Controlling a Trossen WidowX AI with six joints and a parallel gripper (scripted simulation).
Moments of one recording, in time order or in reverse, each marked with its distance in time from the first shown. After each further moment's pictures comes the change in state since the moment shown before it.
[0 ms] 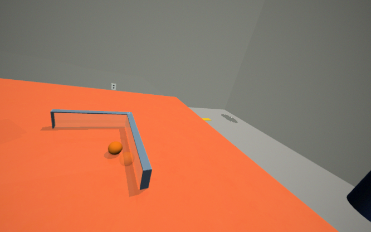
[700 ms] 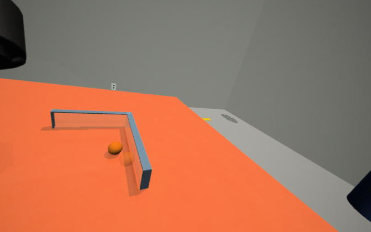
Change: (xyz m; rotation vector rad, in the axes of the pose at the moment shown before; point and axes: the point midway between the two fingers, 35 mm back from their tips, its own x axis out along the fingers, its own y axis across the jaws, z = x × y) arm -0.003 -0.140 0.052 0.160 -0.360 -0.467
